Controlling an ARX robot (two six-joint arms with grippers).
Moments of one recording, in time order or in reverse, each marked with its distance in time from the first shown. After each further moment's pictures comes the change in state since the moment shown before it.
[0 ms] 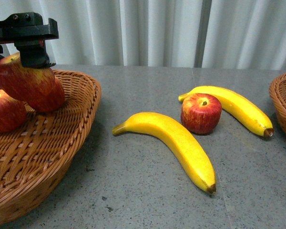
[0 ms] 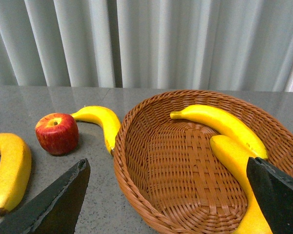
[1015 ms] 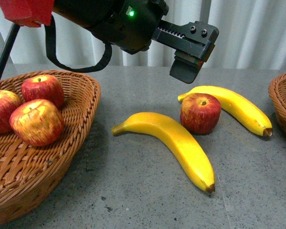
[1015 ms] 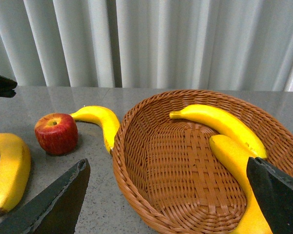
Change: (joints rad) left arm -0.308 0.265 0.273 0.060 0.280 0.456; right arm 0.000 0.000 0.000 0.000 0.000 0.000
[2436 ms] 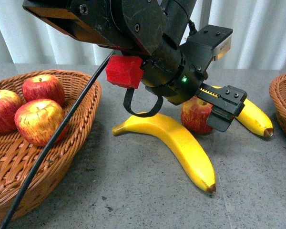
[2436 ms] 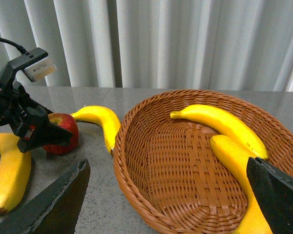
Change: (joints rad) left arm -0.072 0.335 0.224 -0.081 0.085 -0.051; right arm 0.000 0.000 0.000 0.000 0.000 0.000
